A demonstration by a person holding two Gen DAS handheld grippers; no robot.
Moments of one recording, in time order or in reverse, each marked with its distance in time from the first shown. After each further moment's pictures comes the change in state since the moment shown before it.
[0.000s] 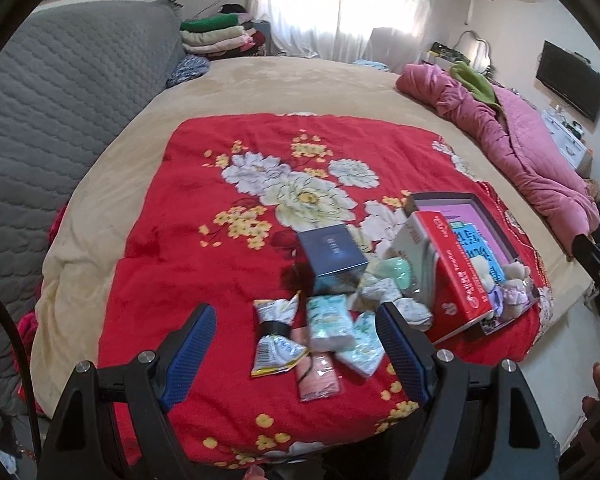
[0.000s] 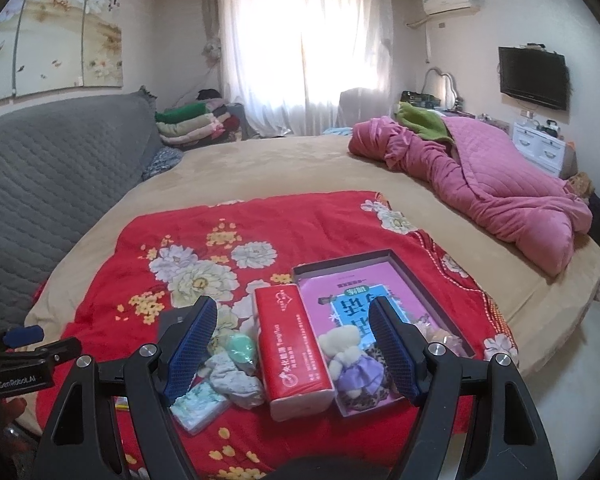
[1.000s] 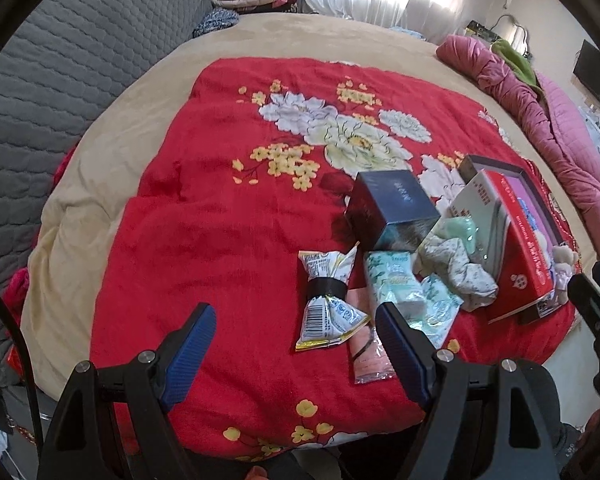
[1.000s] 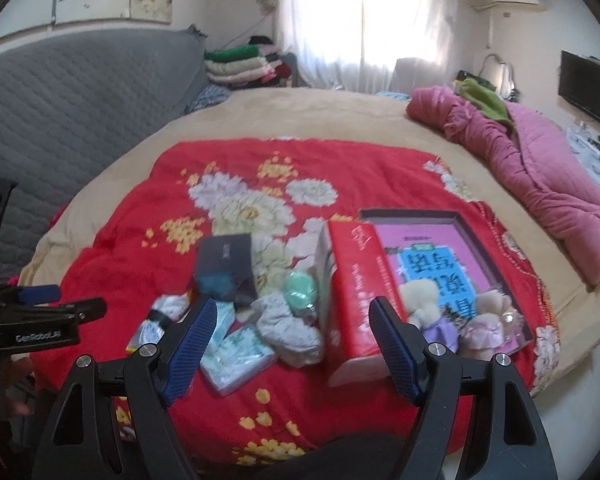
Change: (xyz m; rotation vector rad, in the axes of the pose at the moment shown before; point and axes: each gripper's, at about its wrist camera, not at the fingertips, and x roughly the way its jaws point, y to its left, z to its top) left arm 0.067 0.042 -0.030 -0.072 0.149 0.061; right arm 0.062 0.067 -0.054 -0.145 0.185 0.124
